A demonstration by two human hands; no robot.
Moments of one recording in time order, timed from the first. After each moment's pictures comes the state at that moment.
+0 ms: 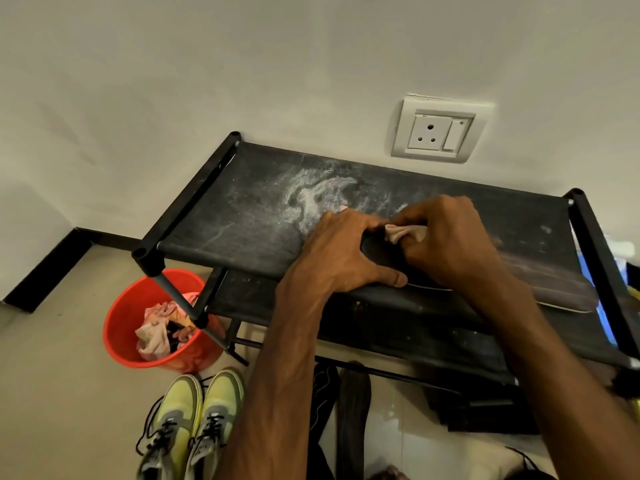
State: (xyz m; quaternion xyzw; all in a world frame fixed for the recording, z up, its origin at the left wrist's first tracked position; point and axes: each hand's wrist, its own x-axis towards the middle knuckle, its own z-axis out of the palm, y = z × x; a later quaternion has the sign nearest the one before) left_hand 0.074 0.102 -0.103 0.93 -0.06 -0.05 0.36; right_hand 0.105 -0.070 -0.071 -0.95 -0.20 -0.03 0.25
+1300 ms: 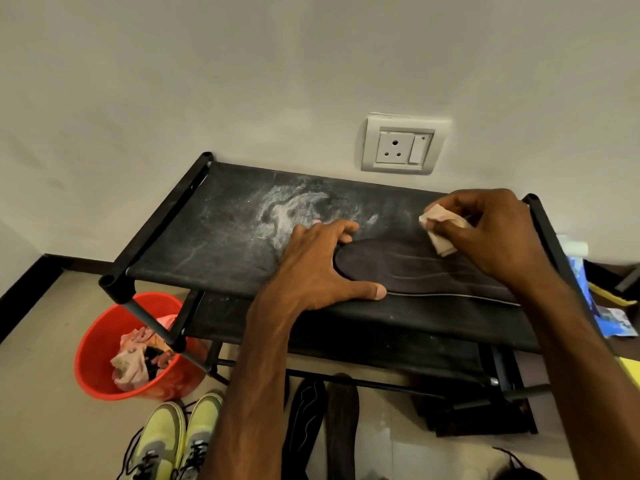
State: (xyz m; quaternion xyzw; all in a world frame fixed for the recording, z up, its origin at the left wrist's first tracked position) left_hand 0.063 0.100 -0.091 0.93 -0.04 -0.05 0.37; right_hand 0.117 -0.142 -0.056 -0.92 -0.09 -0.08 0.37
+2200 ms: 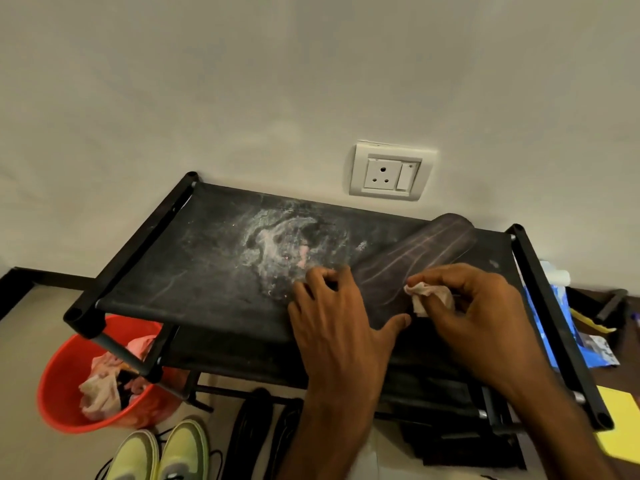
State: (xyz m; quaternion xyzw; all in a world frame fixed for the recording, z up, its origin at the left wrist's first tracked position) left_hand 0.028 0.019 -0.089 0.95 0.15 0.09 0.25; right_hand 0.061 -0.140 -0.077 -0.90 -0.10 -0.09 0.41
